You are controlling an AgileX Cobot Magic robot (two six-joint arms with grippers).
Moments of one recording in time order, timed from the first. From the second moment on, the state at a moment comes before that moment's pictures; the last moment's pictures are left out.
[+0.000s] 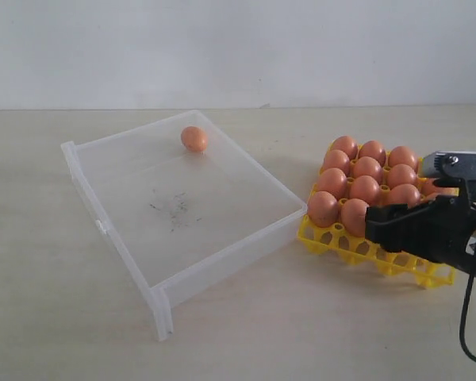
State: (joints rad) left arm -0.06 0.05 0.00 -0.31 -0.04 0.27; right arm 0.21 1.70 -0.36 -0.18 -0.73 0.31
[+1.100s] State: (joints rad) left arm -0.06 0.05 0.00 -0.31 -0.04 0.27; right arm 0.33 1.40 -0.39 -0.22 -0.22 0.40
